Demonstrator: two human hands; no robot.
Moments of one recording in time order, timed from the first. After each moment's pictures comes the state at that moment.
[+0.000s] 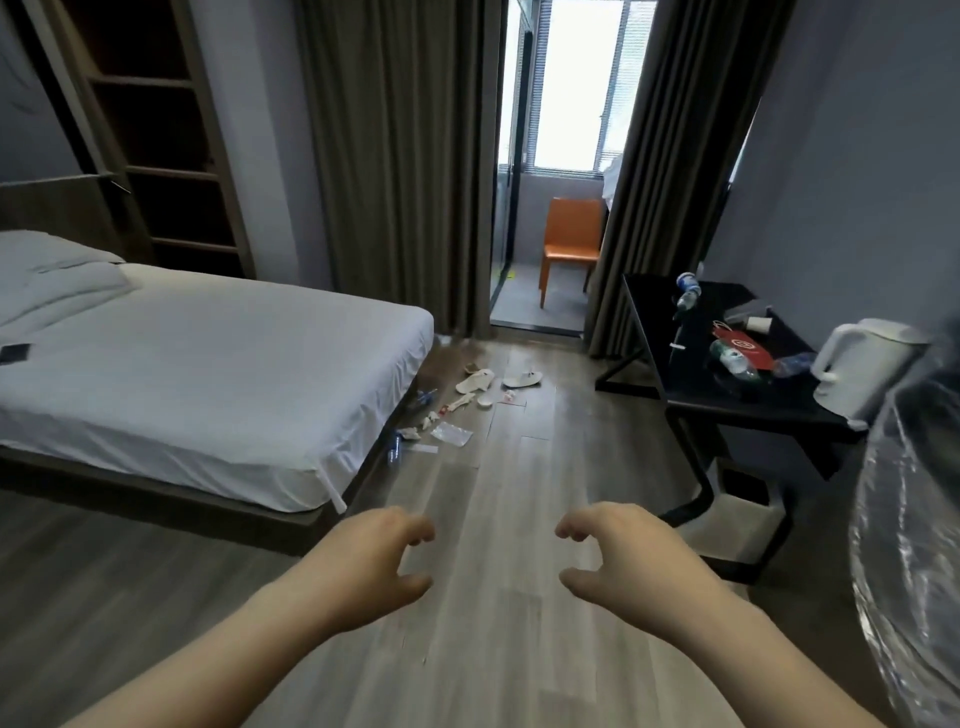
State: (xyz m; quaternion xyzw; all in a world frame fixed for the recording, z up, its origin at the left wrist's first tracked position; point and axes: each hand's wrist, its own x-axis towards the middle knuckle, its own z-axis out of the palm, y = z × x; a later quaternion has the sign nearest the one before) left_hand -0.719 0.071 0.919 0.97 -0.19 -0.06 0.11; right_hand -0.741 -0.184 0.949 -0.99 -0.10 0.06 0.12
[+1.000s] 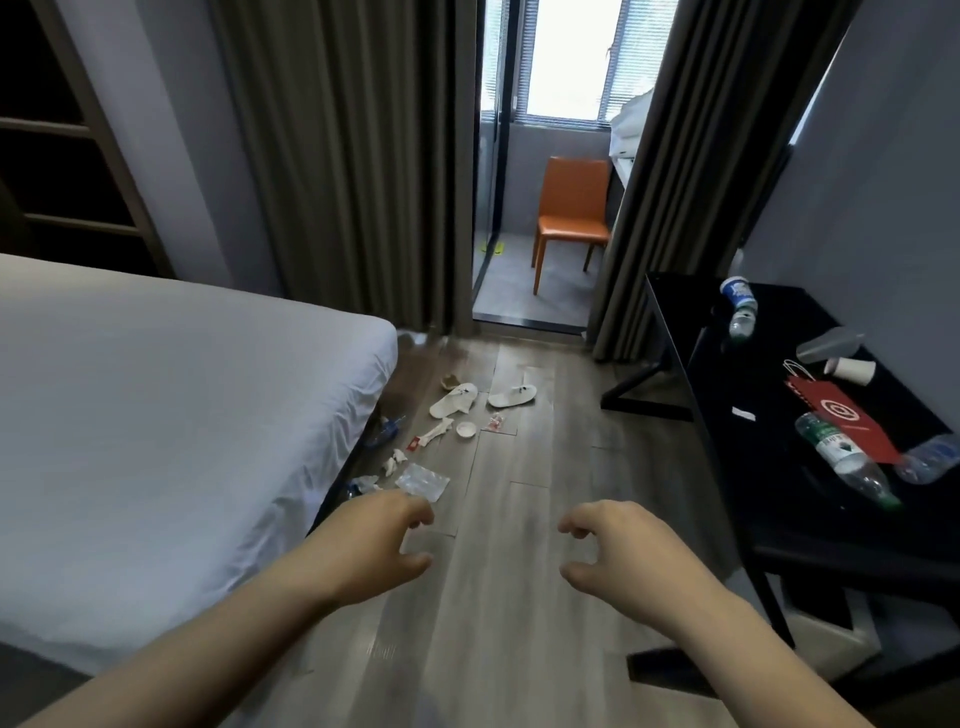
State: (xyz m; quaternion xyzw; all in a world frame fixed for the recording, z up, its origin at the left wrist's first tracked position) left_hand -0.154 0.004 0.896 0.97 -0.20 -0.11 0.12; right_hand -0.192 -0.252 0.917 -0.98 -0.06 0.11 0.13
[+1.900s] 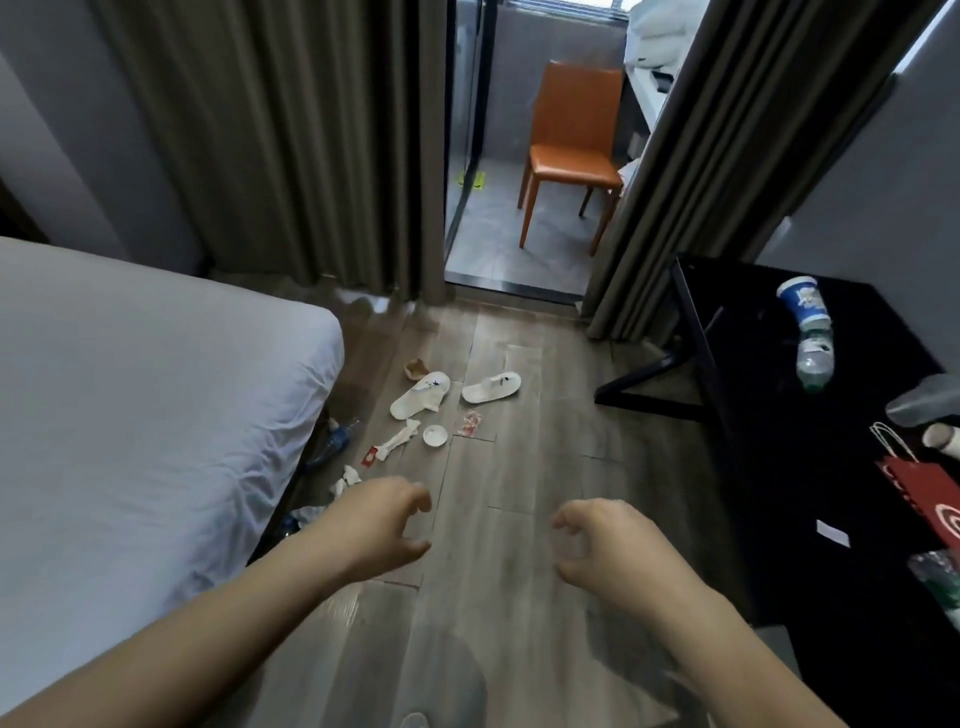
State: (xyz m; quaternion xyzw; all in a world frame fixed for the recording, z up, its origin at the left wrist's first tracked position) left_hand 0.287 -0.057 0.831 0.95 -0.20 -0.21 0.13; right_hand 0.236 -0.301 0.859 -0.98 -0.02 0.19 0.11
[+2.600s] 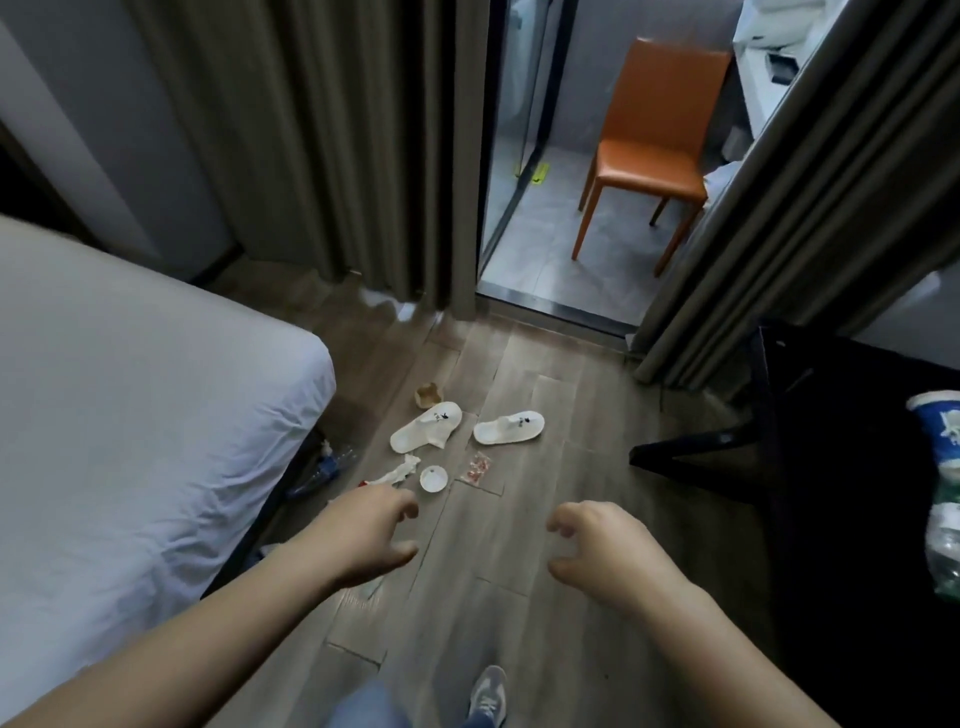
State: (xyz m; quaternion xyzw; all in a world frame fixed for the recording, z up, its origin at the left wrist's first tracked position) left_hand 0.547 -0.160 0.790 0.96 -0.09 -0.23 0.14; right_hand 0.550 -0.416 0.814 -0.96 -0.10 0.24 0.10
